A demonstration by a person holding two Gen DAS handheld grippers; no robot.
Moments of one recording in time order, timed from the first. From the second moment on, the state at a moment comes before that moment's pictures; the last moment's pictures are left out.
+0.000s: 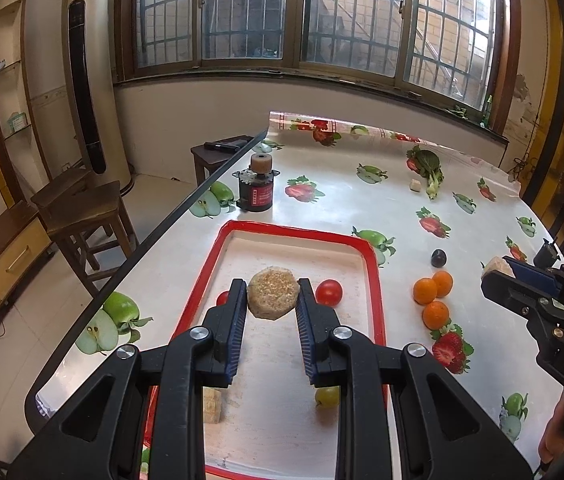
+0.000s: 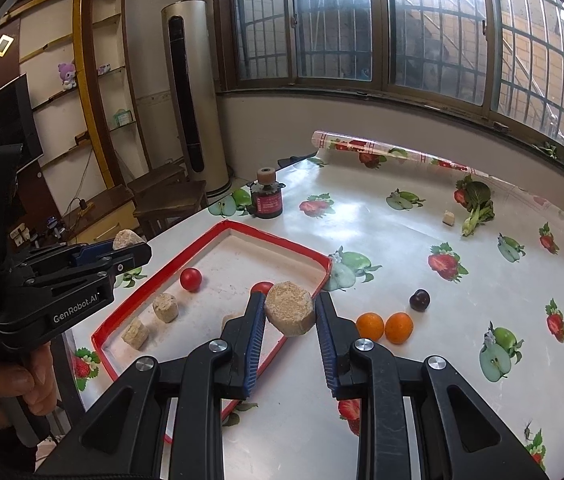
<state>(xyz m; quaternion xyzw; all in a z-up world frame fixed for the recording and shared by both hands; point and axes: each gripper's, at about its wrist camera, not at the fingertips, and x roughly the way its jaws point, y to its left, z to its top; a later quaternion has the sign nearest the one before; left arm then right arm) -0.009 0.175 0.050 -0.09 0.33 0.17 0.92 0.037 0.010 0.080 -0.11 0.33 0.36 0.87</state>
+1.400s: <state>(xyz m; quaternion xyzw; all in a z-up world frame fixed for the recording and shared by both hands) 0.050 0.224 0.043 -0.09 0.36 0.19 0.91 0.108 0.067 0.056 -0.10 0.36 0.37 0.85</state>
